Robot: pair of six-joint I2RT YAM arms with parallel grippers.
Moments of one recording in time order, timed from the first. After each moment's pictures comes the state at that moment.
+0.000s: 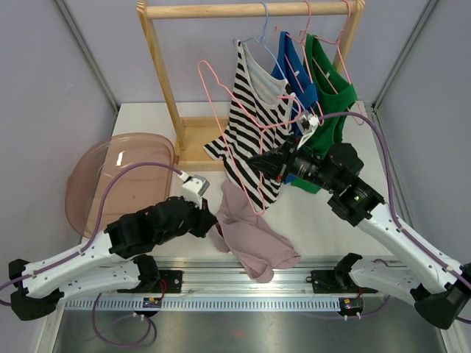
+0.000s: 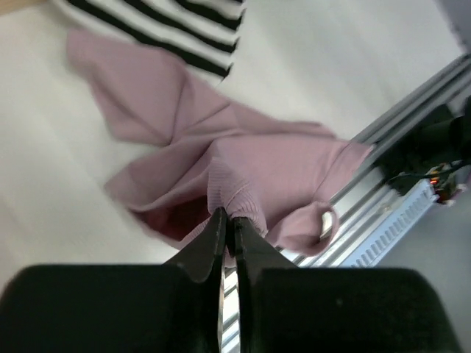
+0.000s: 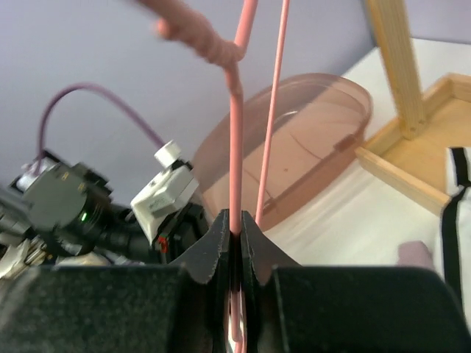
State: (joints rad) left arm -1.10 0.71 0.78 -0.59 -0.22 -0.54; right arm 0.71 0.95 0.98 0.12 -0.41 0.58
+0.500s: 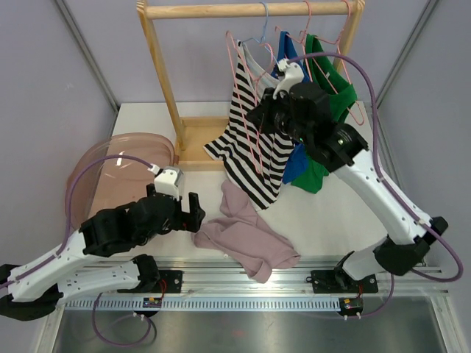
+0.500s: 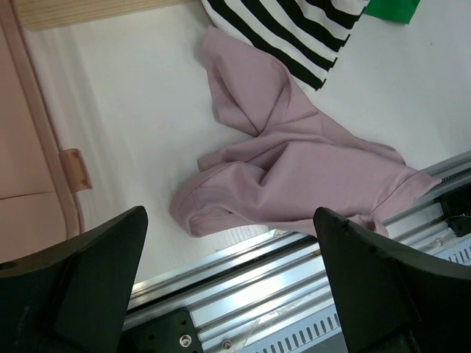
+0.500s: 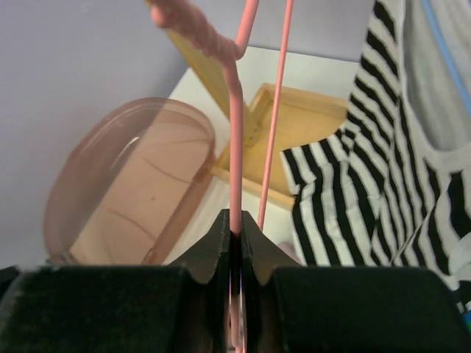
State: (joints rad) left arm -1.12 0.72 1.01 -1.00 -0.49 -0.67; right arm 0.73 1.41 1.74 -0.53 0.06 0.41
